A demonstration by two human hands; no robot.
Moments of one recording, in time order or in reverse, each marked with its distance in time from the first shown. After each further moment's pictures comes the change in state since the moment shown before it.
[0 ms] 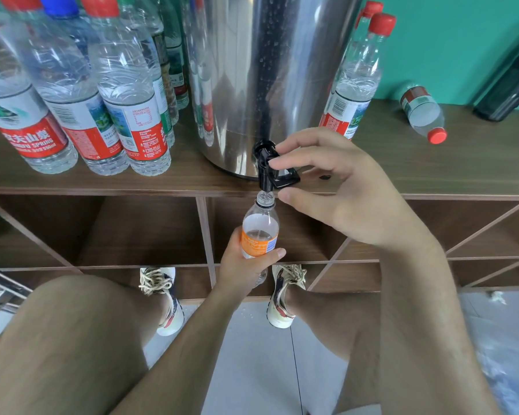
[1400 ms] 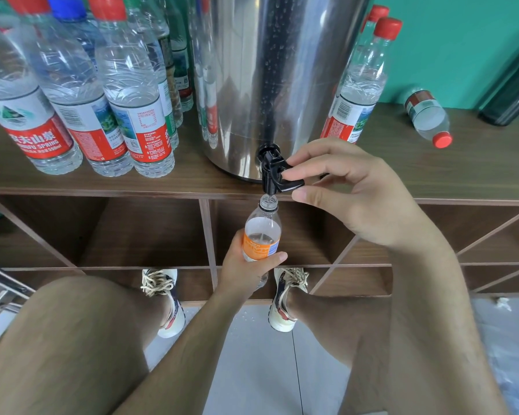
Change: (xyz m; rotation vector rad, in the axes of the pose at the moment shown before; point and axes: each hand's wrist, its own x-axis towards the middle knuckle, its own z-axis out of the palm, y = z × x) left_hand -0.002 0.005 0.000 0.037 0.011 -0.025; right_hand -0.002 0.009 -0.008 0.122 -0.031 0.055
